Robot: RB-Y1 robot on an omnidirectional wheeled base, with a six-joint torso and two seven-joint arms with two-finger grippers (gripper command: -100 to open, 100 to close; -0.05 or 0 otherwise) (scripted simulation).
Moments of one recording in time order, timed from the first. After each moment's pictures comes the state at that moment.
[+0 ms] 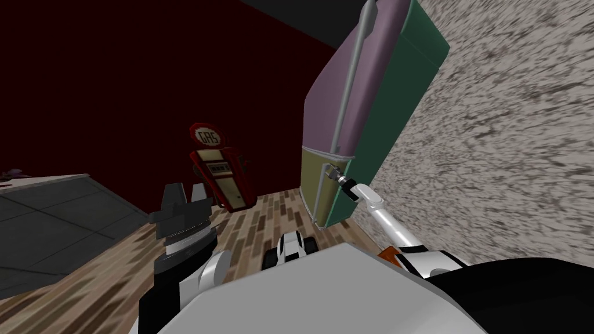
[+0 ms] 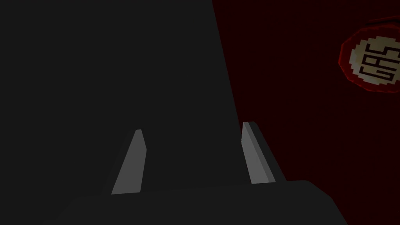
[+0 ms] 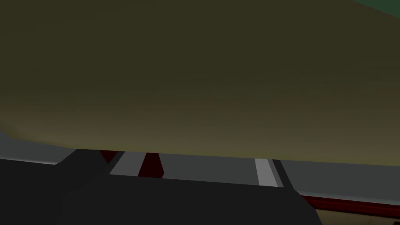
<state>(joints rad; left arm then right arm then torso) 0.53 -0.03 0.06 -2.32 0.05 -0.63 -0.16 0.03 -0.69 -0.16 -1.67 1.04 -0.24 1.14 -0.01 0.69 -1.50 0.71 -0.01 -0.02</state>
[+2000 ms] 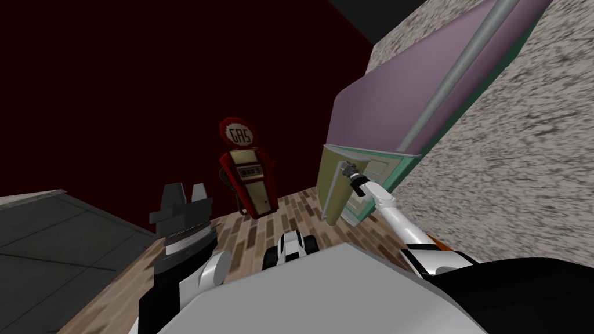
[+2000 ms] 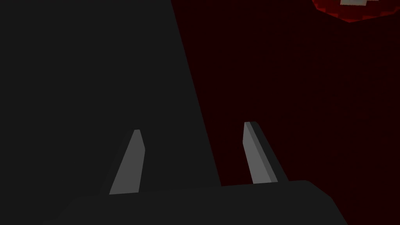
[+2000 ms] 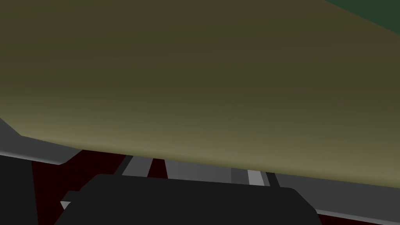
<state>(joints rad) 0.53 -0.03 0.06 -2.32 0.05 -0.63 -0.16 0.03 -0.75 -0.27 -1.55 1.08 -0.01 1.18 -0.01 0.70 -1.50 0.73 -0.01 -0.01</state>
